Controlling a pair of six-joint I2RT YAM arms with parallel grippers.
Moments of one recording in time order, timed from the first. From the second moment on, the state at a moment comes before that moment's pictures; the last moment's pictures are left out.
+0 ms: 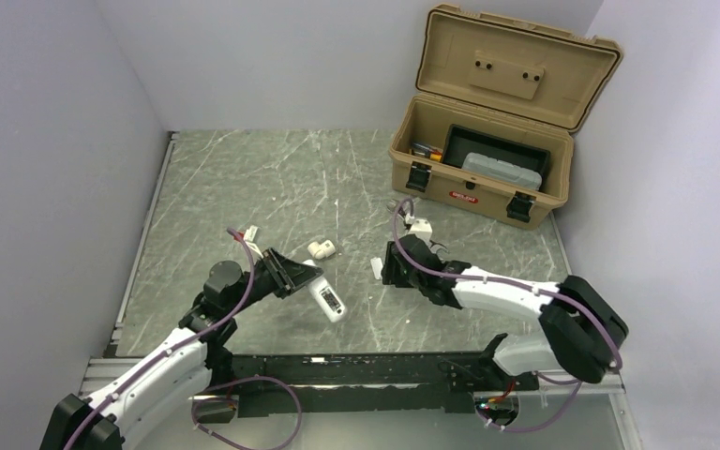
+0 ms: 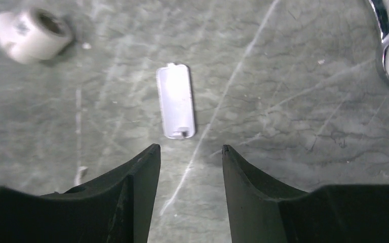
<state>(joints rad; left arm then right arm) -0.52 0.65 0.17 0.35 0.38 -1.19 0.82 1.28 0.58 -0.07 0.28 0.72</state>
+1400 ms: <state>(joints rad) -0.52 0.67 0.14 0.38 0.38 -1.19 0.87 1.63 0.77 -0.07 0.38 0.70</state>
